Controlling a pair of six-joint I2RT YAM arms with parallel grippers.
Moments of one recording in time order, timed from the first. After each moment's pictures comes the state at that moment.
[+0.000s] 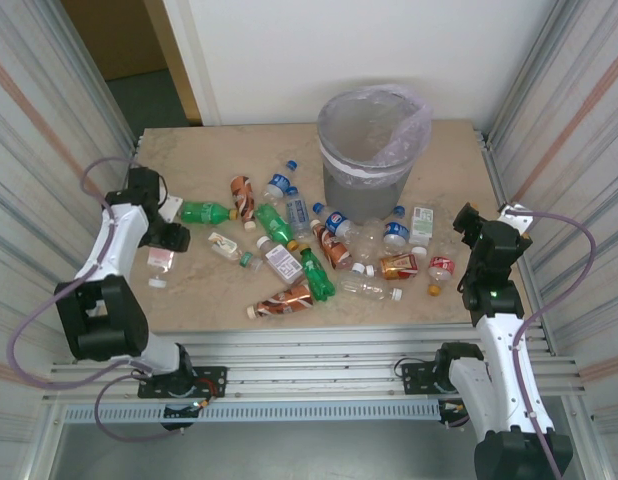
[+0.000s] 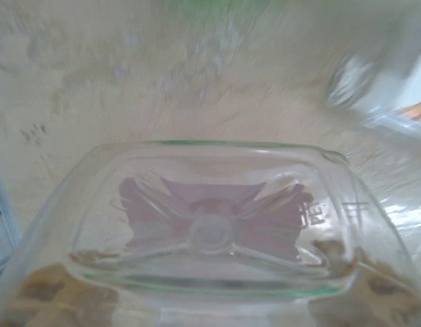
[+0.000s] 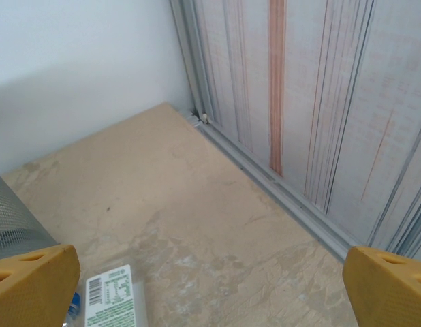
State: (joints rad) left arm 0.11 1.46 1.21 -1.01 -0.06 0.32; right arm -0.06 0.69 0.58 -0.18 0.42 0.31
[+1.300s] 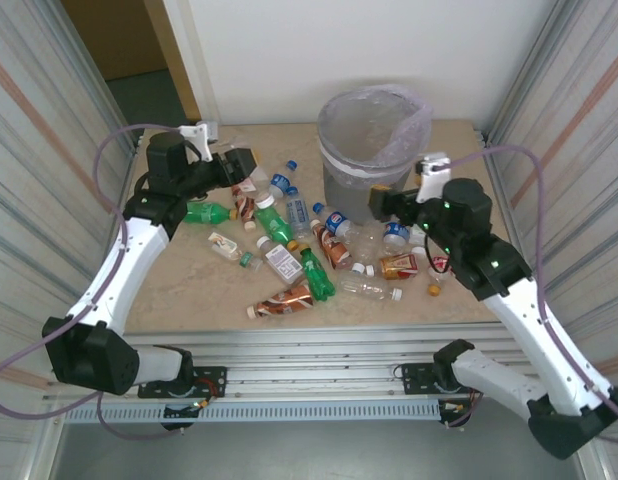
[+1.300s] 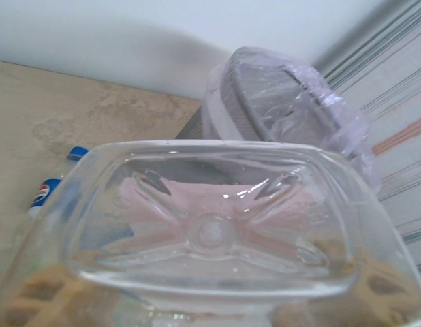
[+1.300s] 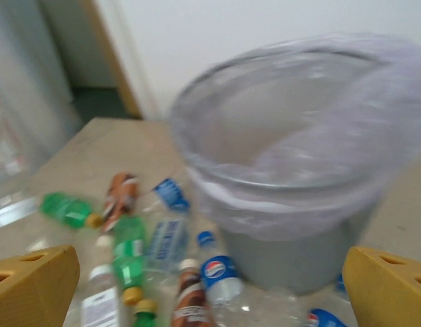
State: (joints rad) left arm -0.22 1.31 1.25 -0.25 0.48 -0.52; right arm 0.55 0.94 1.15 -0.47 0.09 0.20
